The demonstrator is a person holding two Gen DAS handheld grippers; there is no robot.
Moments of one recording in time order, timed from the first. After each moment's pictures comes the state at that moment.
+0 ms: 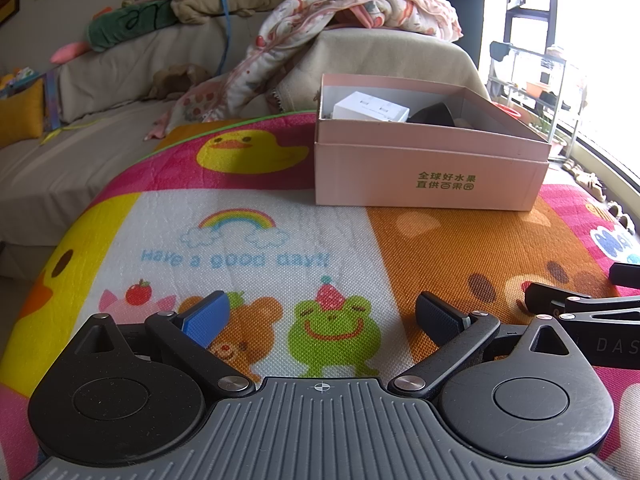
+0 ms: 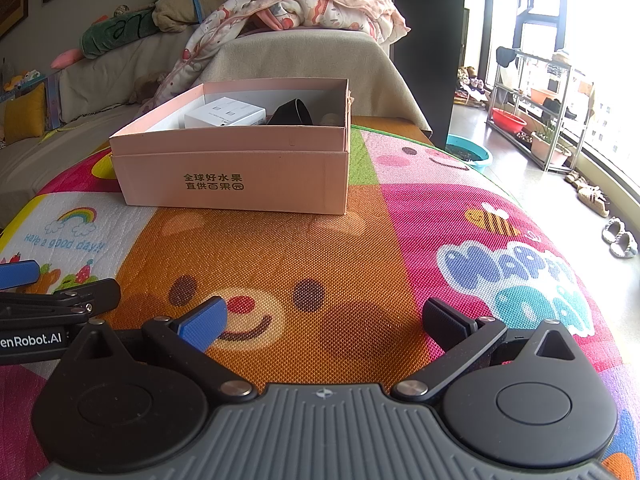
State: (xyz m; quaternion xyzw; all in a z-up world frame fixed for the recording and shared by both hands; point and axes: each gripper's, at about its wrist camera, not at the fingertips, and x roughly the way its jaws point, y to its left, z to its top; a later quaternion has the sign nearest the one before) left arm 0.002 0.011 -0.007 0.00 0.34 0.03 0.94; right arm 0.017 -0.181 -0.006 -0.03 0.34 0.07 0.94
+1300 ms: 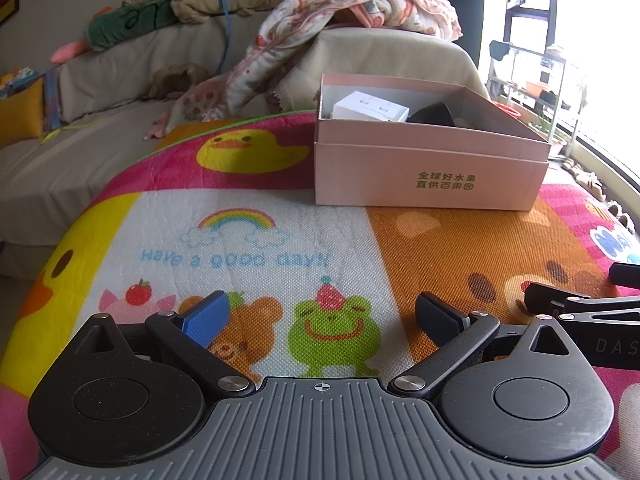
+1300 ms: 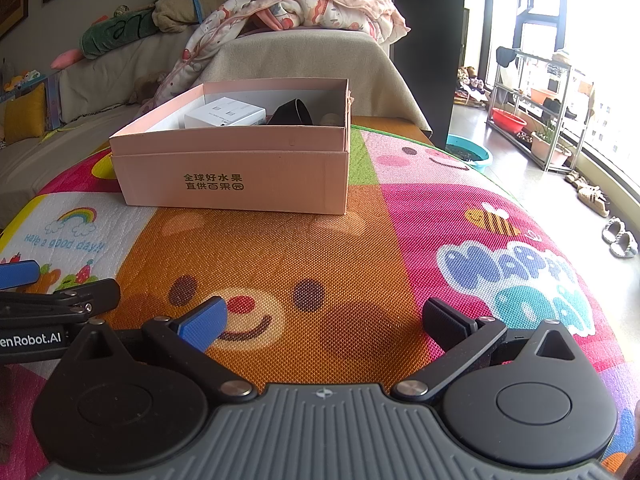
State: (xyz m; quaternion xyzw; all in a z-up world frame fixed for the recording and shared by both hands) left arm 0.002 0.014 -0.006 -0.01 0.34 0.03 0.94; right arm 0.017 -0.181 -0.006 -0.03 0.34 0.07 0.94
